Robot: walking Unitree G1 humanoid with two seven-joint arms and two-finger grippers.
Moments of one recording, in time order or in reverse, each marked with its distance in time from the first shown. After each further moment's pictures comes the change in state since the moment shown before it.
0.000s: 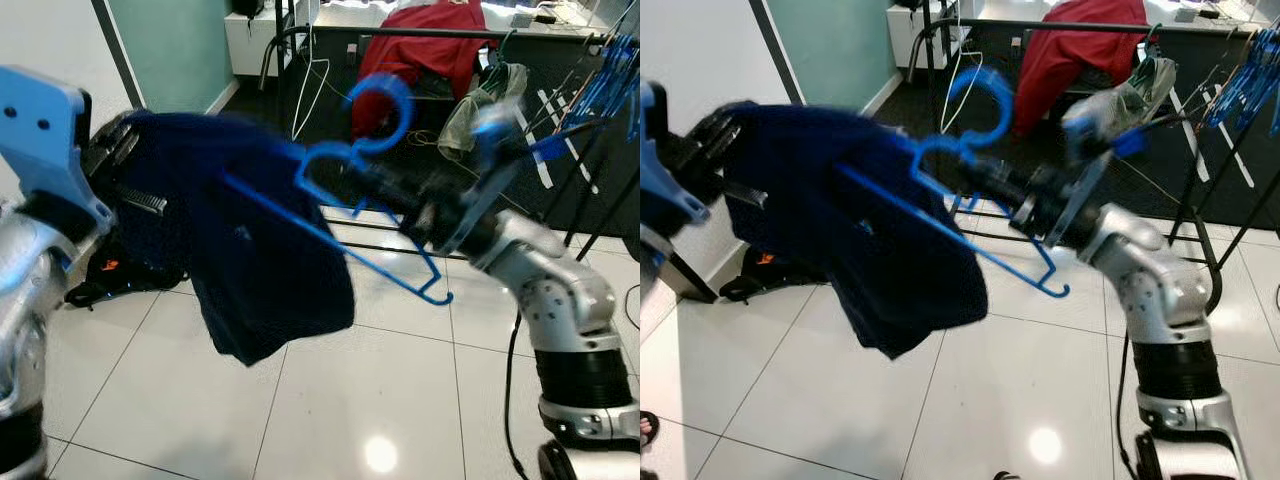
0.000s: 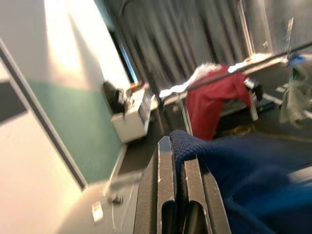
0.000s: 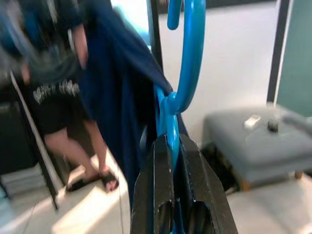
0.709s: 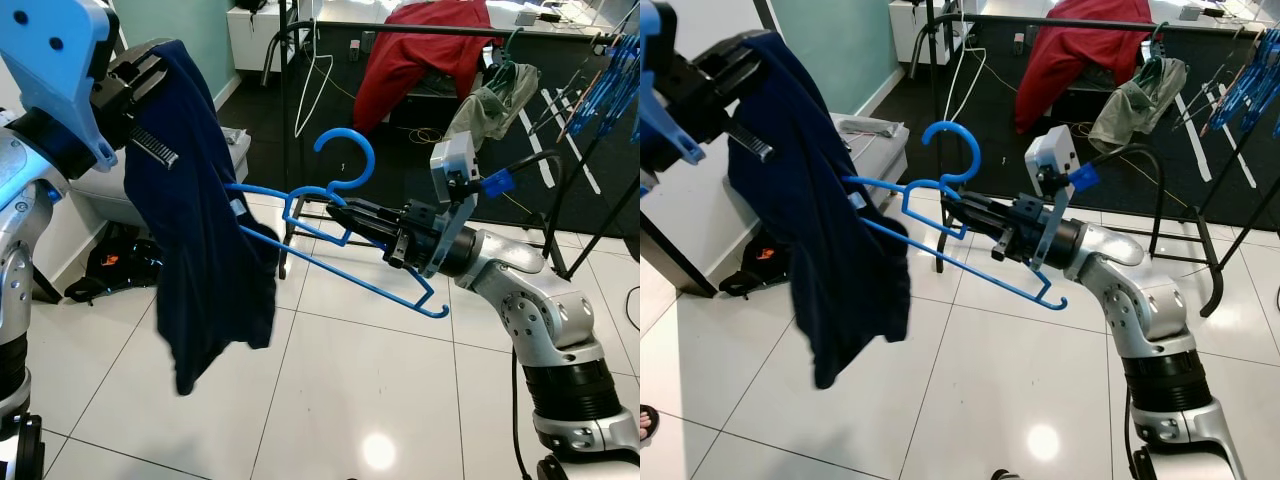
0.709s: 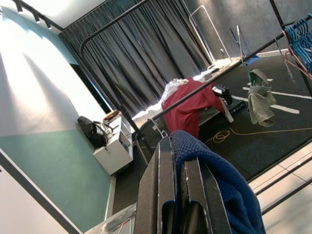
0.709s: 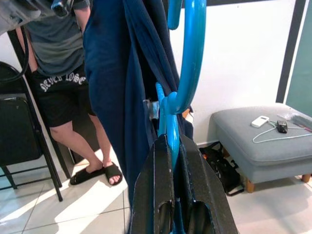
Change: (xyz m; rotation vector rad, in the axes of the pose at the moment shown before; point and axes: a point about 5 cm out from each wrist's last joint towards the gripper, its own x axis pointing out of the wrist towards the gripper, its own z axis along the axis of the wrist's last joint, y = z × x) left arm 0.028 -0.006 0.028 0.105 -0.098 -0.225; right arm 0.001 0.005 -0.001 -0.026 -0.030 0.029
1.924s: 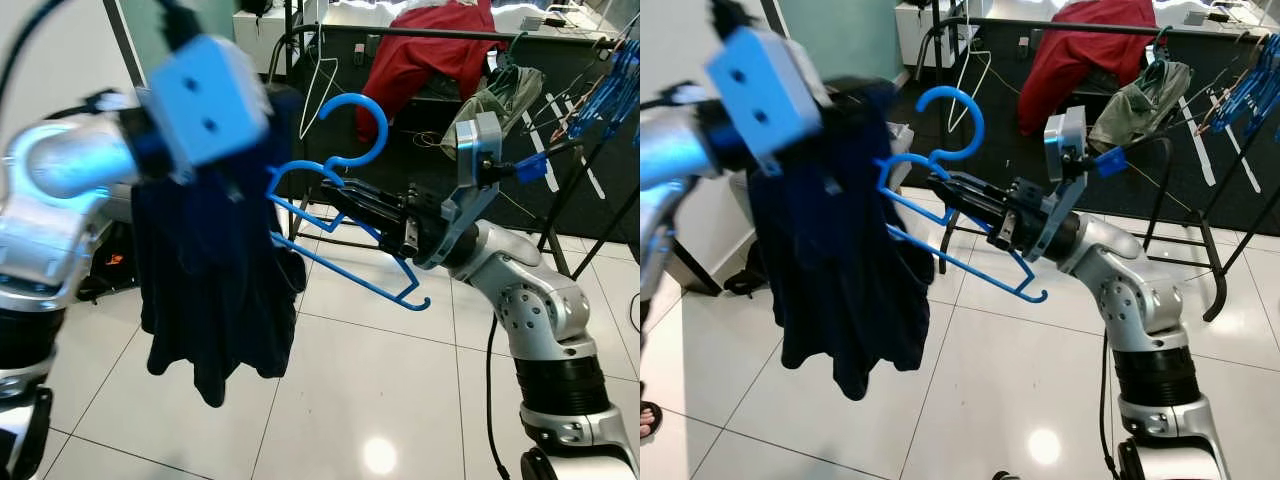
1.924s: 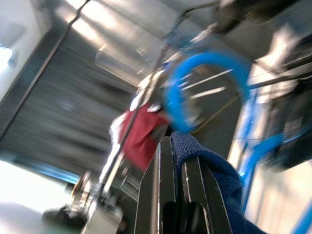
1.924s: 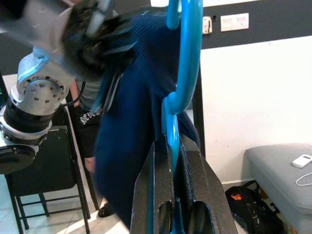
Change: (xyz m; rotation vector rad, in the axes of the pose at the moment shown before) left arm 0.033 -0.066 0.021 0.325 -0.197 -0.574; right arm 0.010 0.010 0.015 0.070 -0.161 0.124
